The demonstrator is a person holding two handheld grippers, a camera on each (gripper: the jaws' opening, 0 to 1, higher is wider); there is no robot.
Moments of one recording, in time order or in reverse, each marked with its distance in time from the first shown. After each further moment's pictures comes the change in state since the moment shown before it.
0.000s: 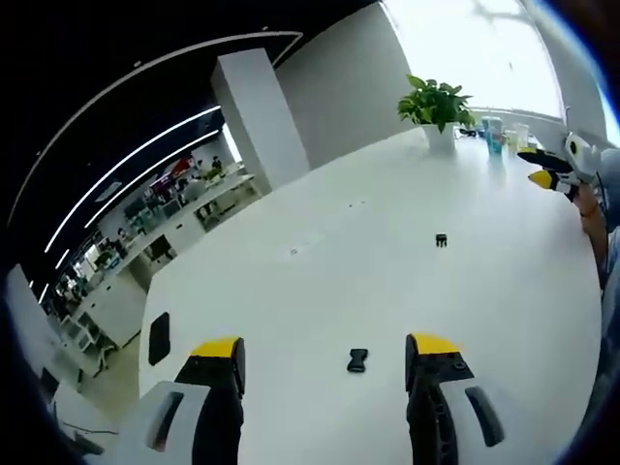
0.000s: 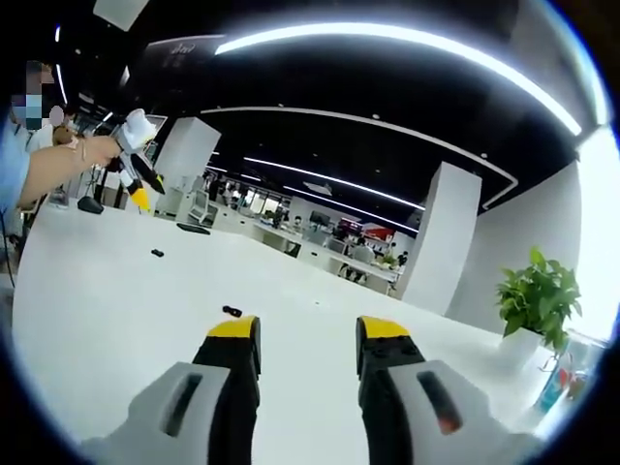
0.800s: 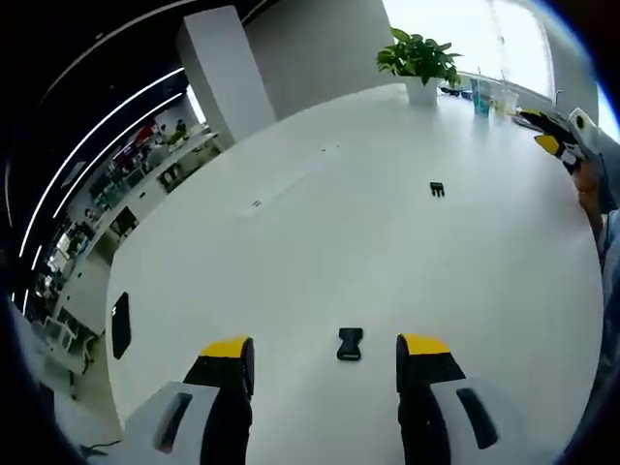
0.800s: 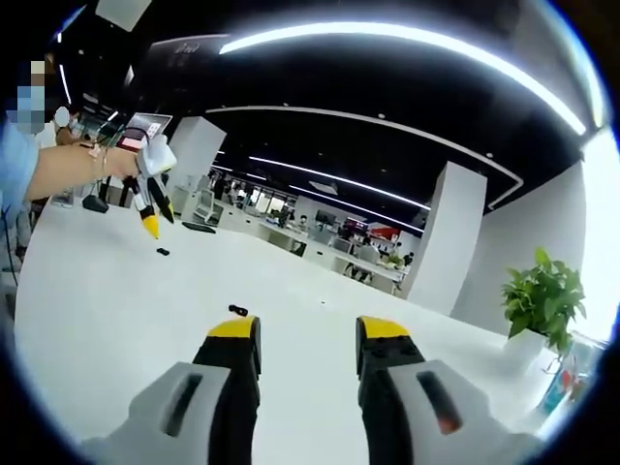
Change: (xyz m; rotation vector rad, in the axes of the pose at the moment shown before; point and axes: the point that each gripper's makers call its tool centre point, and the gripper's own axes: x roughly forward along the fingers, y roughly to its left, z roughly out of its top) left arm 0.053 -0.013 -0.037 0.023 0.213 -0.141; right arm 0.003 0.006 -0.002 -0.005 0.007 0.028
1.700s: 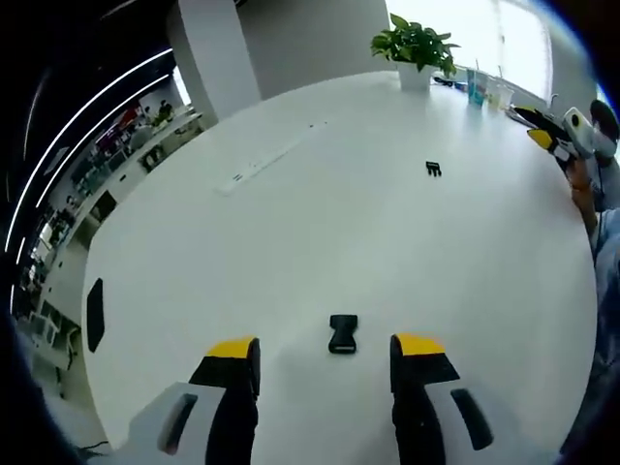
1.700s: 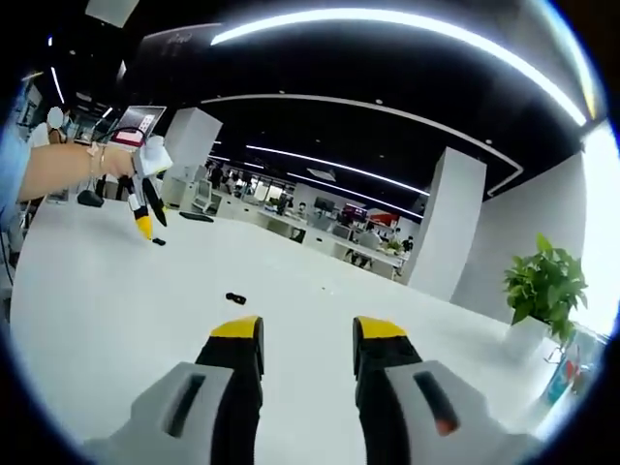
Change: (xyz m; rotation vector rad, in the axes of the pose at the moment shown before) left arm 0.019 -0.005 -0.014 -0.021 0.071 -0.099; right arm 0.001 0.000 -0.014 0.021 0.063 -0.005
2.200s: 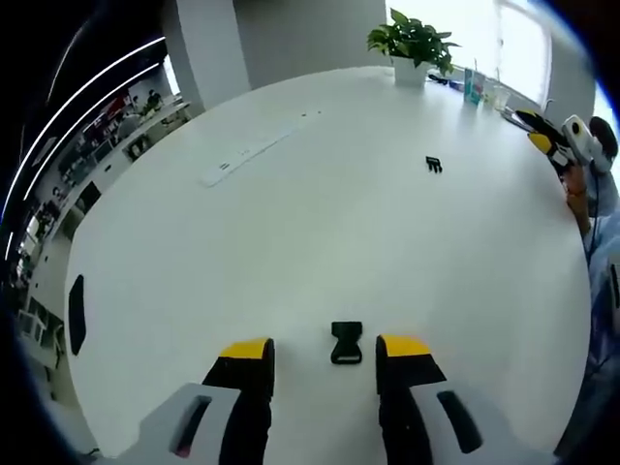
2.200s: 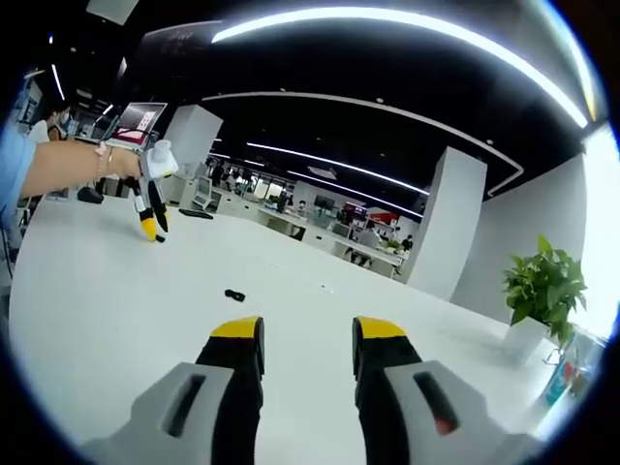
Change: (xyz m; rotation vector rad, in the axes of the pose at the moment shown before) left arm 0.016 -0.004 -0.003 -0.017 0.042 -0.080; right arm 0.002 0.000 -0.002 -0.009 0.011 0.002
